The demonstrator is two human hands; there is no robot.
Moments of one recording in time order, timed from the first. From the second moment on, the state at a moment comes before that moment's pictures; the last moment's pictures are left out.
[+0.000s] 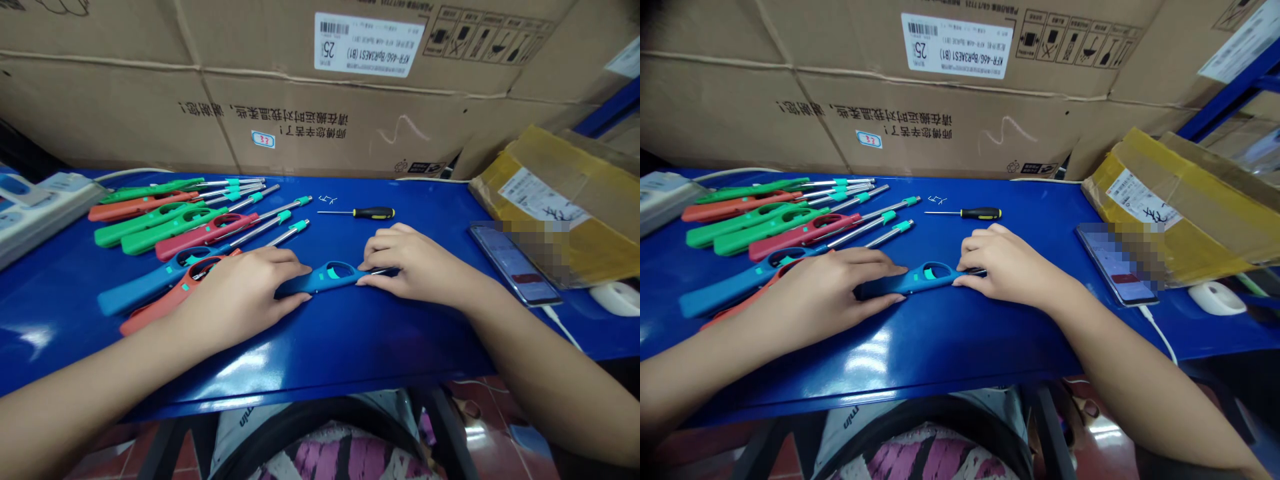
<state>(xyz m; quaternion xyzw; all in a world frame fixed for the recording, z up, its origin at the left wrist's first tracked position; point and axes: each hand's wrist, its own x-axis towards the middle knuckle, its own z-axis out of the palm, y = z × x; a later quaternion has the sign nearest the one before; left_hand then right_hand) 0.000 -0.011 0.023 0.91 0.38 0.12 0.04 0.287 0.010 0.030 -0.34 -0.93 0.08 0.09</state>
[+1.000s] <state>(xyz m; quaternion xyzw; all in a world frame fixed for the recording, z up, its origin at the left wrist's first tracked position) 0.001 -0.014 0.024 0.91 0.41 0.10 0.04 0.284 0.008 0.027 -0.33 -0.93 0.07 0.10</state>
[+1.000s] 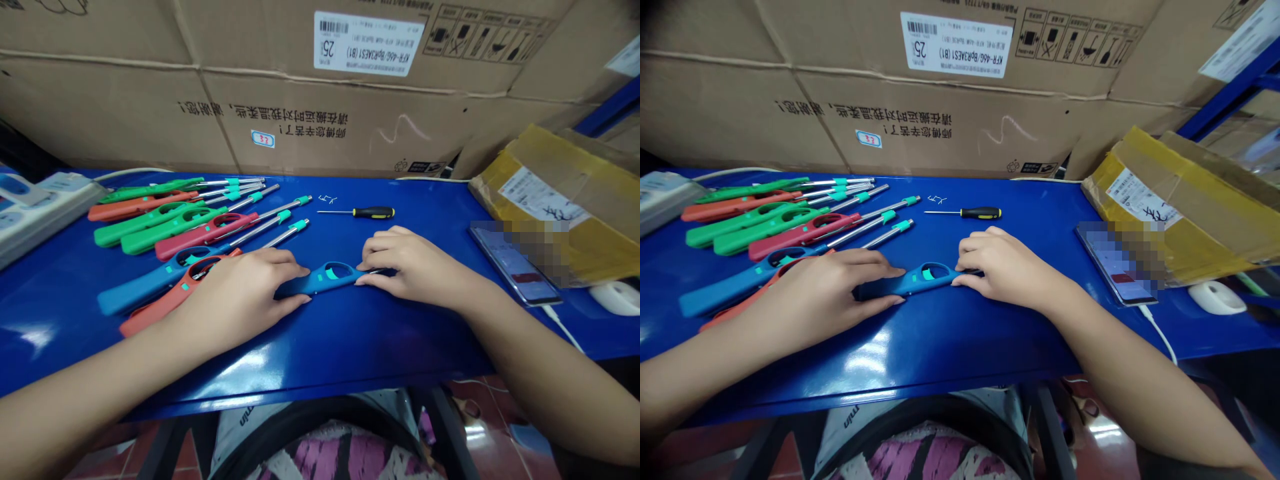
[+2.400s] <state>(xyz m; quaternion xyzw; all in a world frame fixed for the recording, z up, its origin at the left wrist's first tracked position) 0.003 -0.017 0.022 0.91 0.40 0.11 0.04 0.286 0.007 0.030 -0.34 -0.94 0.05 0.08</state>
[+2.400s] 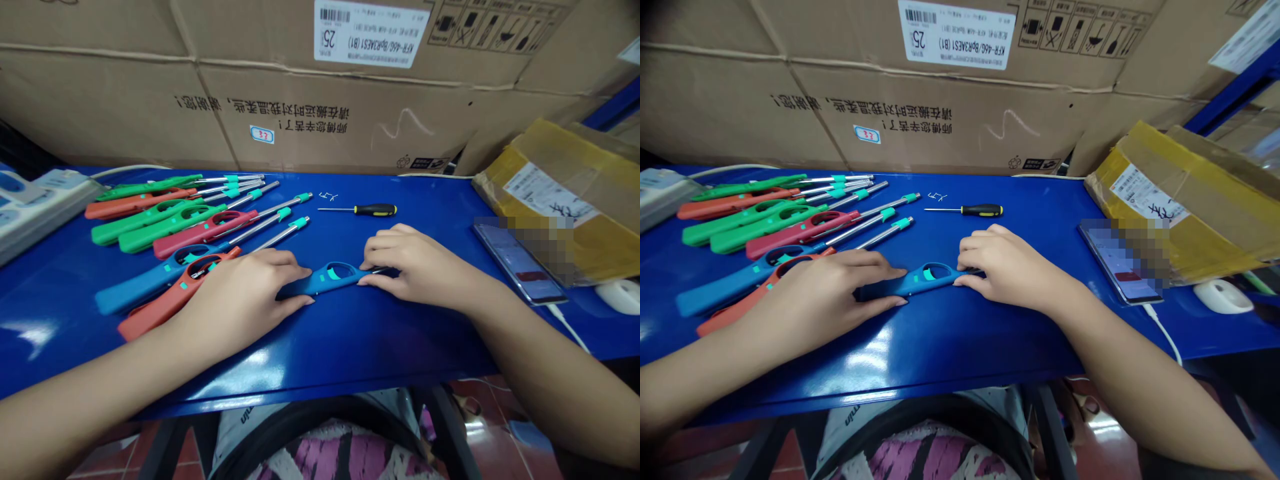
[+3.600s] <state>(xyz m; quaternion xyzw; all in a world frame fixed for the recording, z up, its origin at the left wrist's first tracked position) 0.015 -0.011 0.007 0.92 0.33 0.20 0.08 0.262 0.000 0.008 -0.29 -0.93 0.01 0.23</state>
